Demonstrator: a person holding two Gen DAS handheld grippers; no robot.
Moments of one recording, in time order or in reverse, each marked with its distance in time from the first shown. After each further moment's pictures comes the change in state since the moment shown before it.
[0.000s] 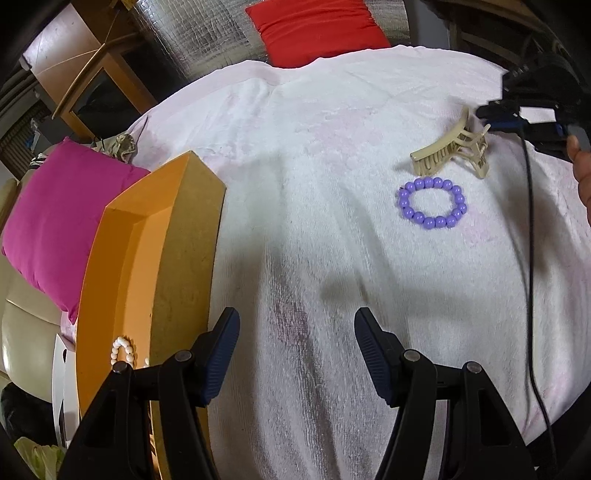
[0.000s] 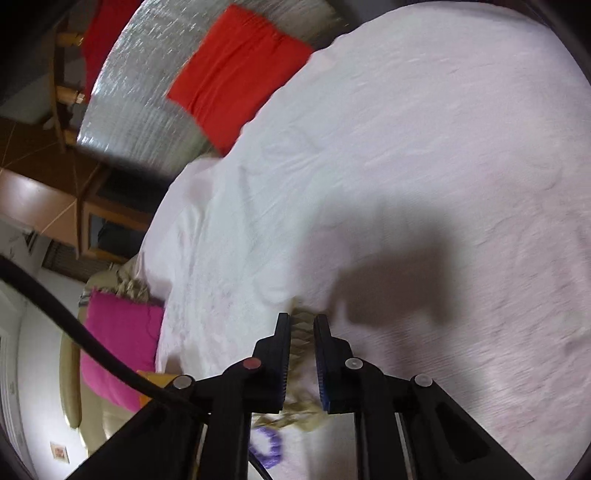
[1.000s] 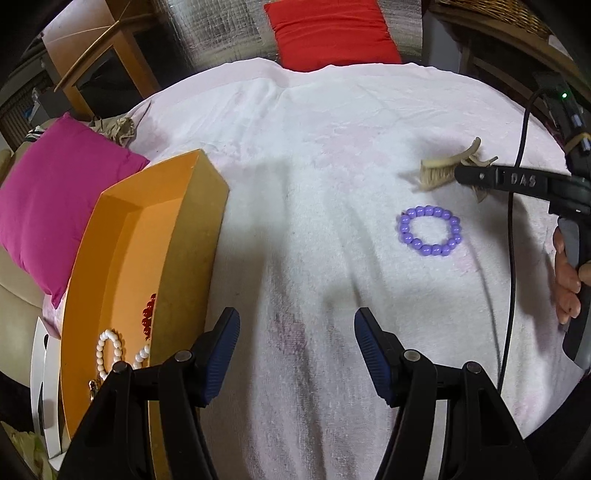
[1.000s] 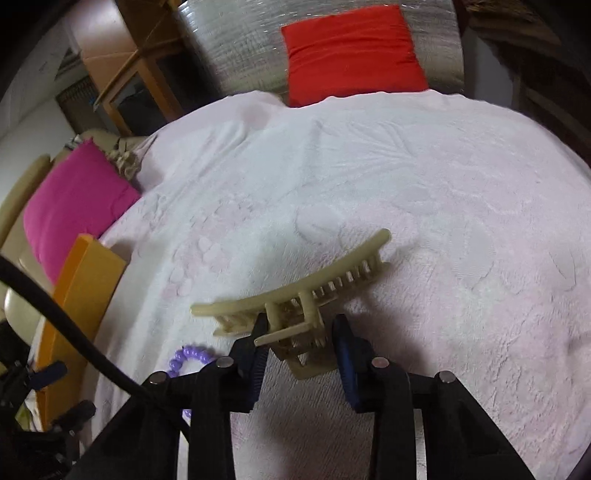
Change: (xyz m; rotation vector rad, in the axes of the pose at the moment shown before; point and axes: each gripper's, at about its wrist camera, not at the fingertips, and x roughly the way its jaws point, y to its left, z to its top) left arm -0.006 0.015 0.009 -0.094 0.002 -0.084; right arm 0.013 0.046 -0.059 -0.595 0.023 -0.145
